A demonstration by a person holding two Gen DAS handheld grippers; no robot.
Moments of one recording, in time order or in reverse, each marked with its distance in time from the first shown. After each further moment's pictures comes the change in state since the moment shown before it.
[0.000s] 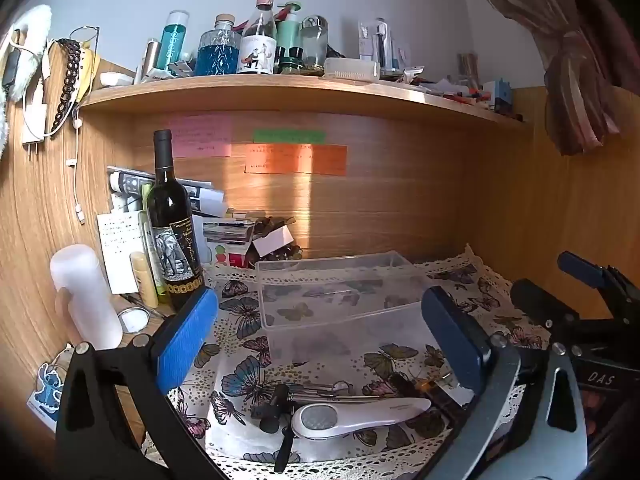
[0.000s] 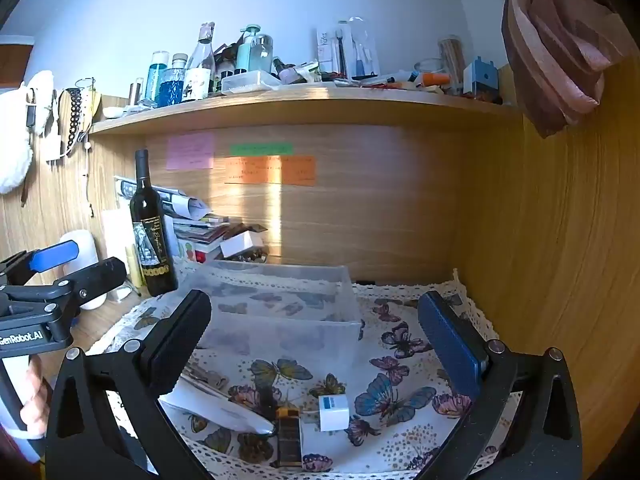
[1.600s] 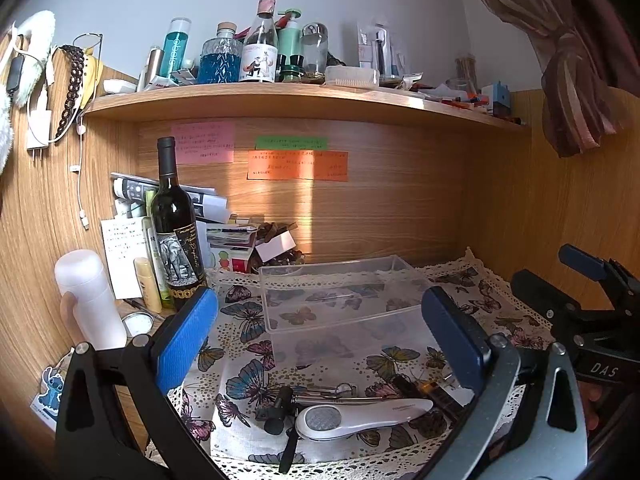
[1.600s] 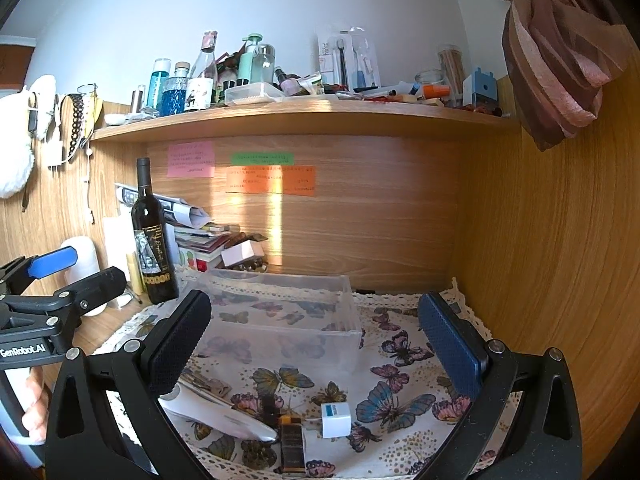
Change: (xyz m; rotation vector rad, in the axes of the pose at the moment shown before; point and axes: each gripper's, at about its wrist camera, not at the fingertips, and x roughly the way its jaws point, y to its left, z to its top) left arm -0.007 0.001 0.003 0.007 -0.023 0.004; right arm -0.004 0.004 0.002 -0.006 -0.035 -0.002
